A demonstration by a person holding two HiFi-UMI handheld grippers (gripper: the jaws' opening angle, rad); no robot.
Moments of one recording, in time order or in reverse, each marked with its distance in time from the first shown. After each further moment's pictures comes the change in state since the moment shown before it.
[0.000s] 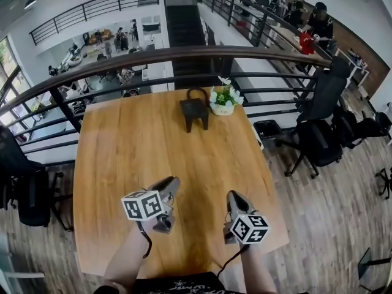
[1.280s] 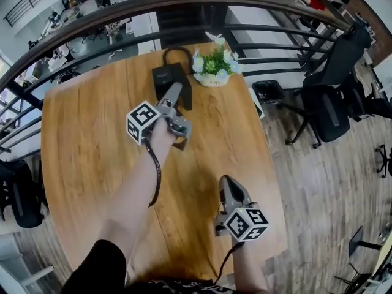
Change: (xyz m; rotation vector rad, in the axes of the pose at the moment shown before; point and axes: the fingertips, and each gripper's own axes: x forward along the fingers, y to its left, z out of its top) left arm 0.330 0.093 0.137 -0.814 -0.293 -0.140; right arm 0.119 -0.087 -0.004 0.166 0.048 -0.051
